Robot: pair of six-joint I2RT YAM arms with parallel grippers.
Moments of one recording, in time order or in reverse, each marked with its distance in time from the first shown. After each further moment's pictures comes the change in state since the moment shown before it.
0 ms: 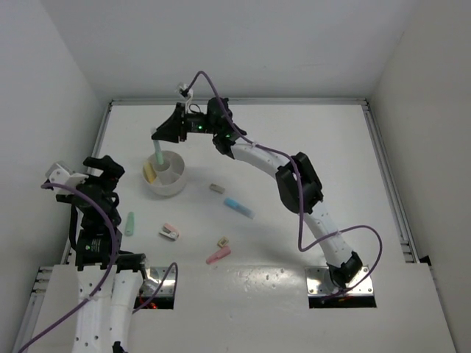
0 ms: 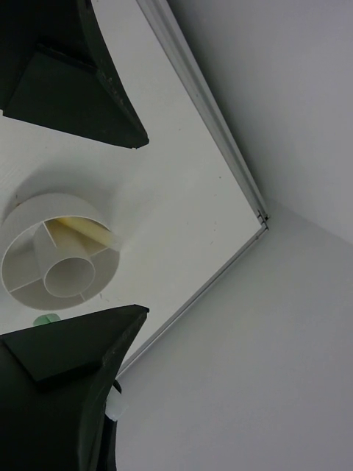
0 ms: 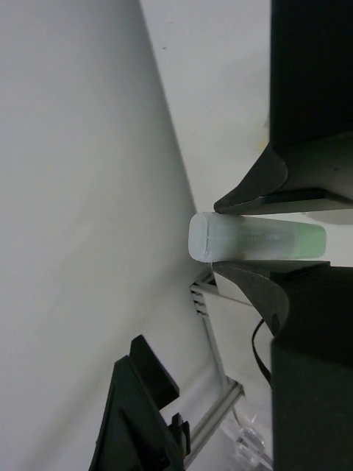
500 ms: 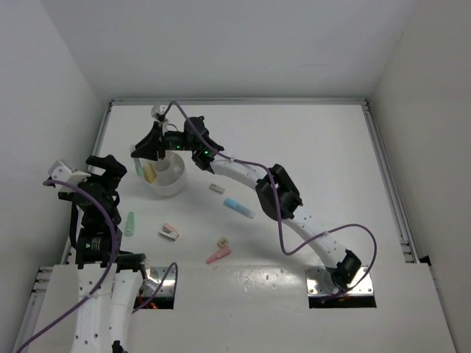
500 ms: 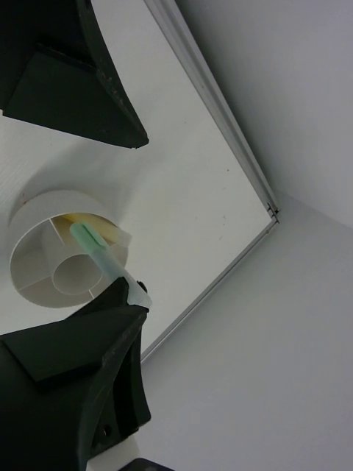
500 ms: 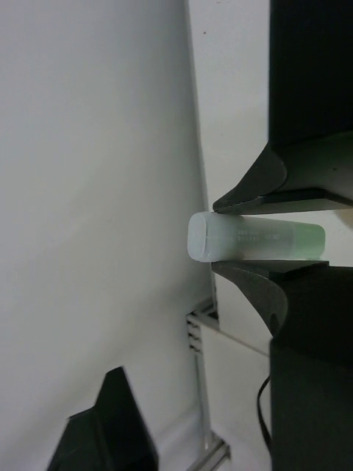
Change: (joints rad) left arm 0.000 0.016 0.000 0.000 0.038 0.000; right arm 0.117 0.226 0.248 0.060 0.074 -0.153
